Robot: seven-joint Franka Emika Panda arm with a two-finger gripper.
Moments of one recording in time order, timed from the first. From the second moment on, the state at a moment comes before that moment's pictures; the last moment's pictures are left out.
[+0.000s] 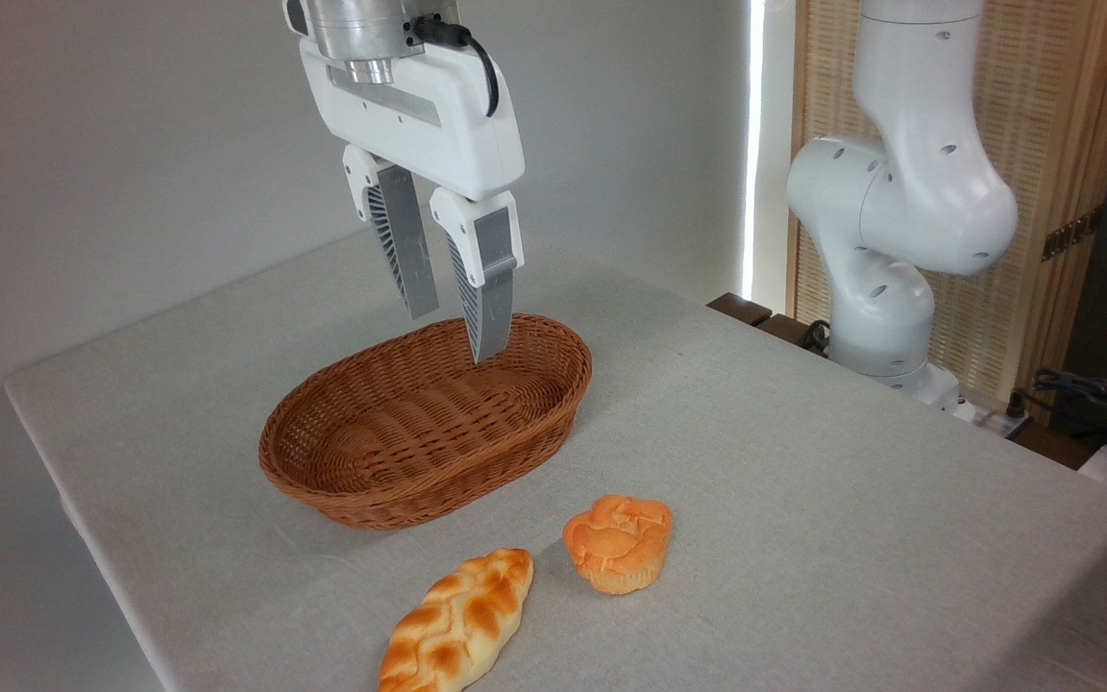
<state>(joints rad) -0.05 -0.04 0.02 -1.62 -0.01 1.58 0.77</state>
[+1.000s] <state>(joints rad) -0.05 -0.12 0.03 -1.78 0.00 1.69 0.77</state>
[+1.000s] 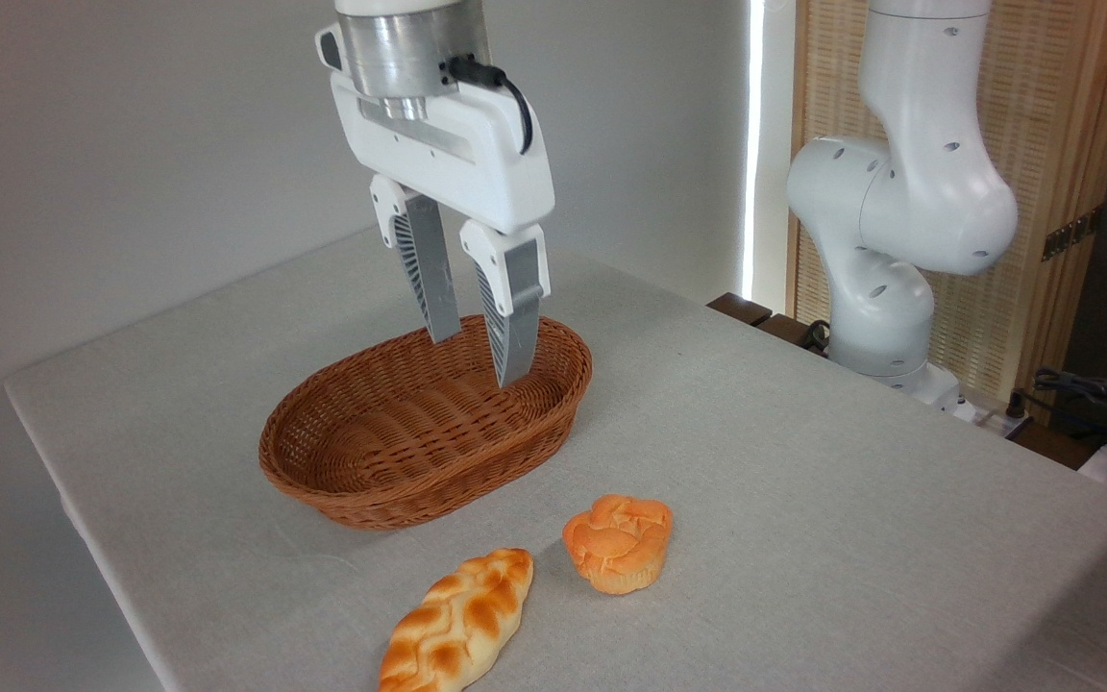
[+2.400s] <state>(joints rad) -0.06 0.16 0.09 -1.97 0.10 2.25 0.54</state>
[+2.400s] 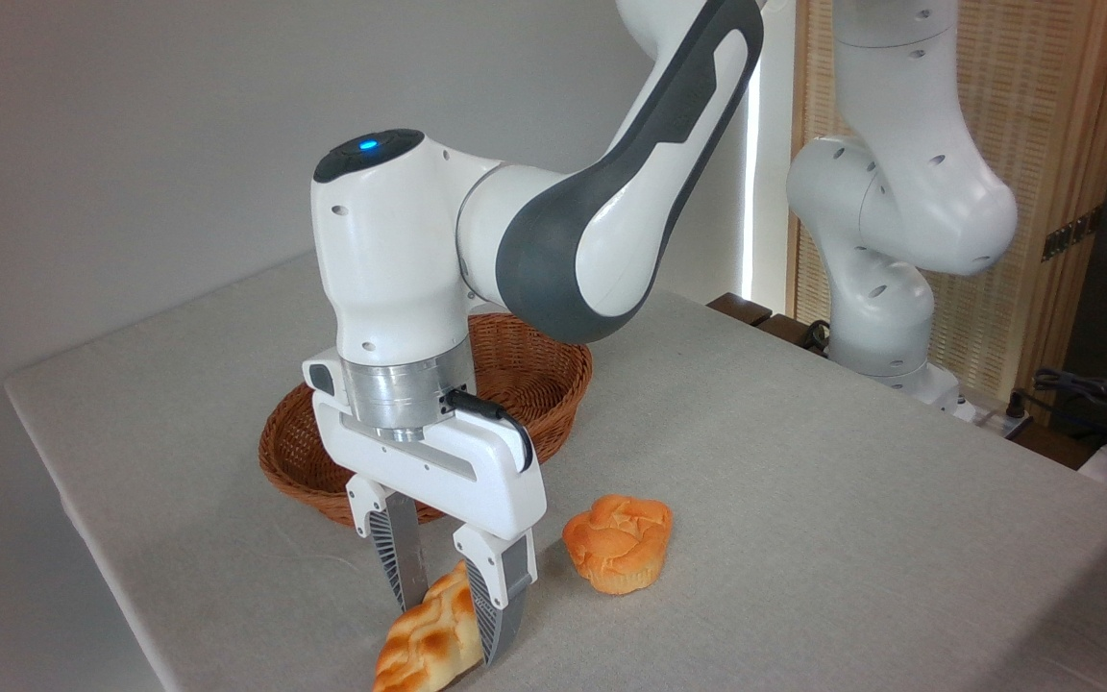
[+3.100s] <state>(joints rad) -0.06 0.15 0.09 -1.94 0.10 2.24 0.54</state>
